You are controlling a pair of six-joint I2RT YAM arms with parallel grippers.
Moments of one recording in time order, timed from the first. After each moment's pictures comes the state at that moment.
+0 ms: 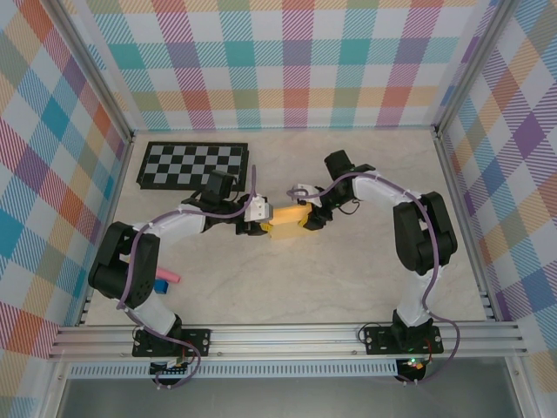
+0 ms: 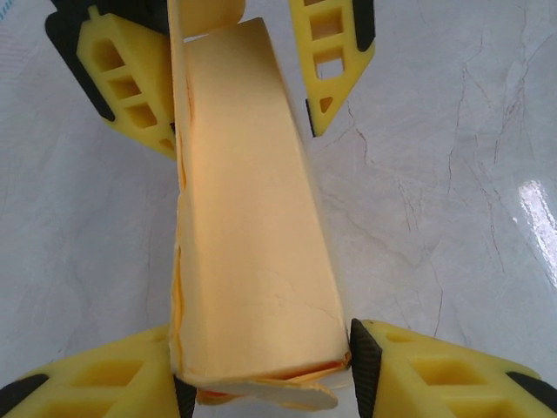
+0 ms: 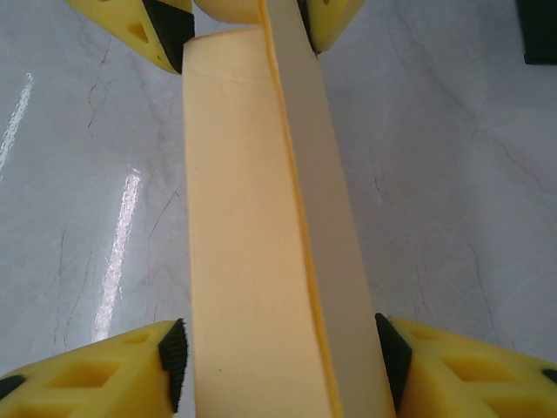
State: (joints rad) left arm -0.40 1.63 0.94 -0.15 0.73 1.02; right arm 0.41 1.90 1.35 -0.71 -0.75 -1.13
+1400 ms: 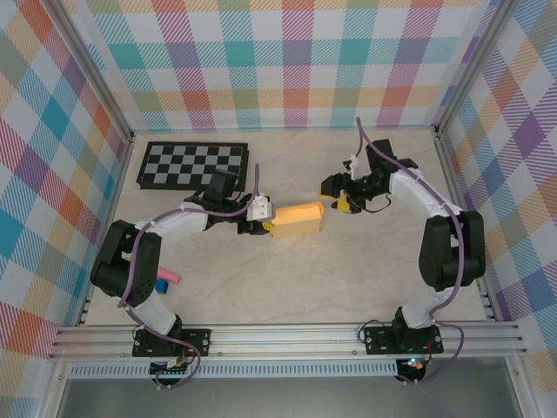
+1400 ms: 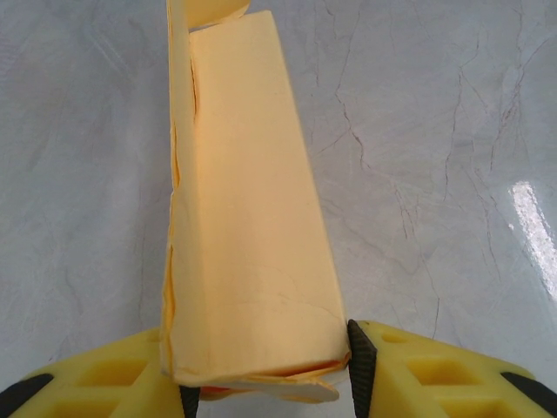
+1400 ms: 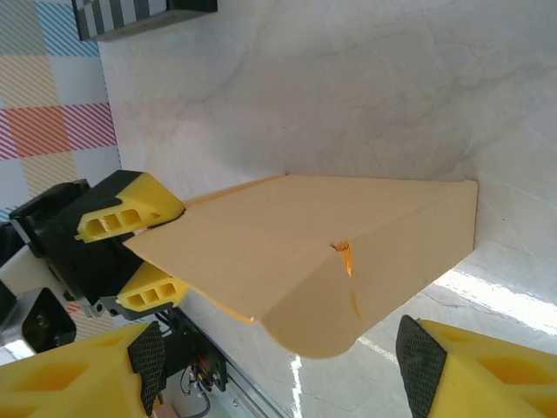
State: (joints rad) left arm -0.41 1.65 0.97 -0.19 0.72 1.02; right arm 0.20 1.72 1.30 -0.79 -0.81 0.39
